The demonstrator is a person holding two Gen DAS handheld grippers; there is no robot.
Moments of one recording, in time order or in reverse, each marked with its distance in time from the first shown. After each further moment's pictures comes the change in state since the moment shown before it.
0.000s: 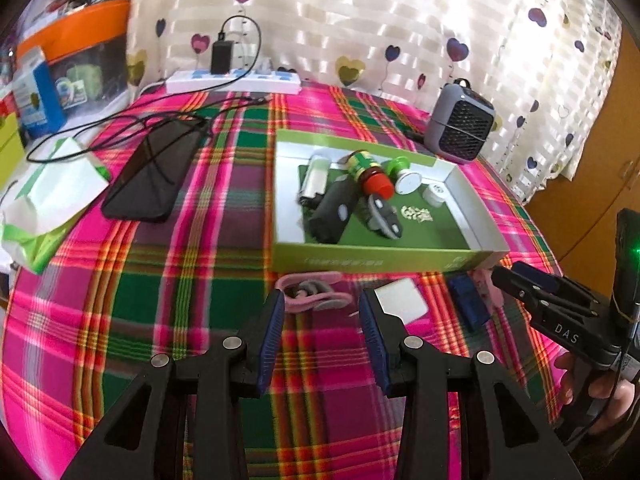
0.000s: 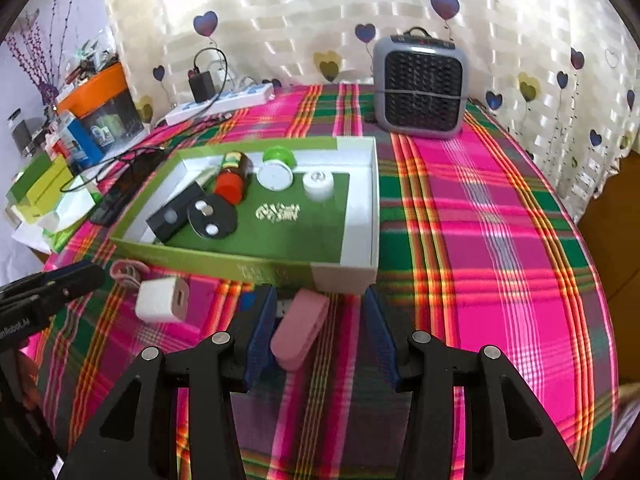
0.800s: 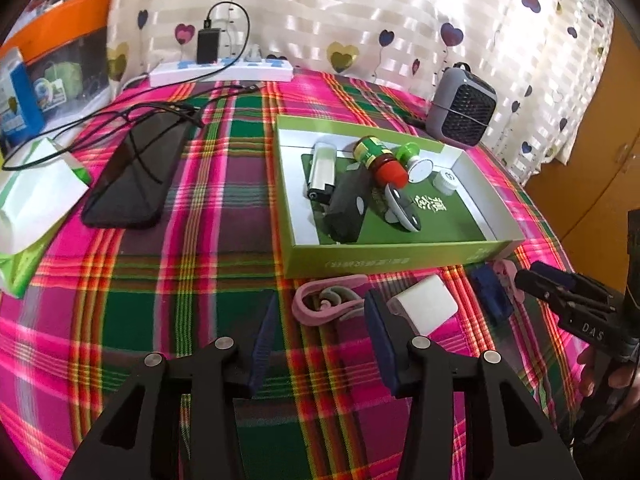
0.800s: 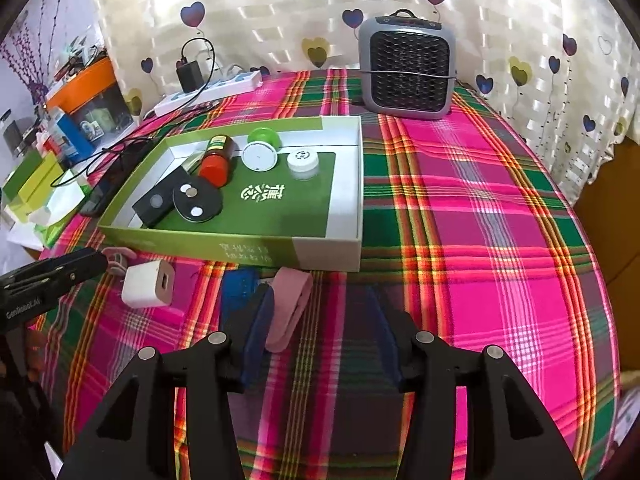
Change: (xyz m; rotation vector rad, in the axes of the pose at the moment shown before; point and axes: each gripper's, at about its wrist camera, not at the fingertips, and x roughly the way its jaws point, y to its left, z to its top) left arm 0.027 0.015 0.007 0.055 0.026 -0.050; right arm 0.001 -0.007 -0.010 0.025 0.038 -0.019
